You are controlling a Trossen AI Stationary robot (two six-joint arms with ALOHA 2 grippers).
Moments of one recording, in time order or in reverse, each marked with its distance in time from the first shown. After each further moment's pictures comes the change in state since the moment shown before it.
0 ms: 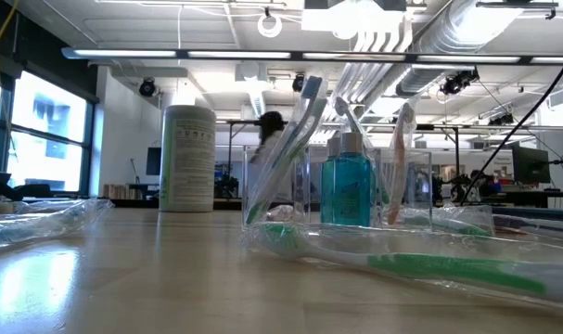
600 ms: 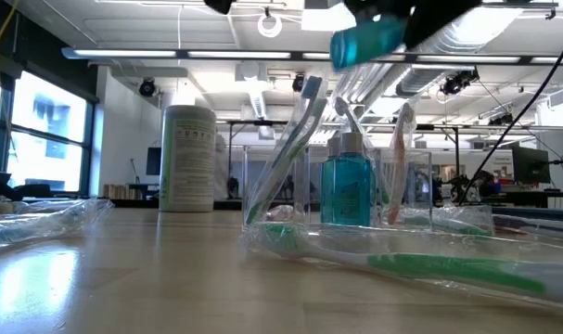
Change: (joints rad) left arm 0.000 0.010 0.000 -0.023 0.006 -0.146; right arm -0.114 0.152 0.028 -0.226 -0.328 0.226
